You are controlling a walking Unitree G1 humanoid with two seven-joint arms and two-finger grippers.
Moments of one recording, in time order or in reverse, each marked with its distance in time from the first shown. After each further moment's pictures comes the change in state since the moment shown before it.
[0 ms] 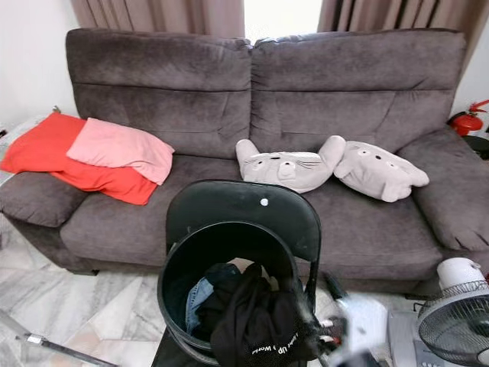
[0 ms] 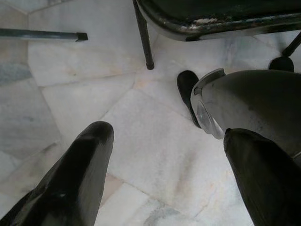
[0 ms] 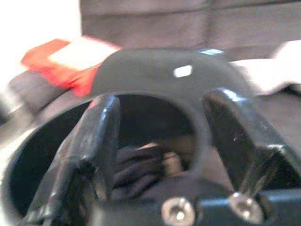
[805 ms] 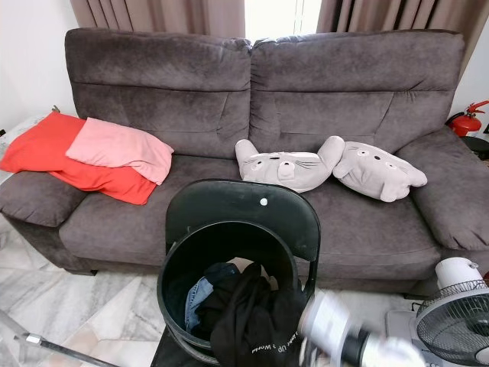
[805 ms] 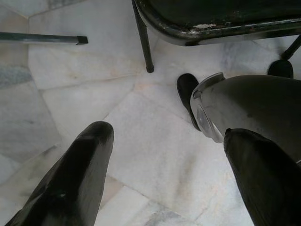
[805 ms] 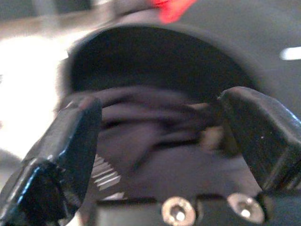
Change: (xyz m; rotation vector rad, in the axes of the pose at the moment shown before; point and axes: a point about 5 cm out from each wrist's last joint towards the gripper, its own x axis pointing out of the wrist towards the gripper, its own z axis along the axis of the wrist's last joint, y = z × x) left arm 0.000 0.001 0.003 -0.001 -0.008 0.004; right arm 0.022 -0.036 -0.001 -0.324 0.232 0.412
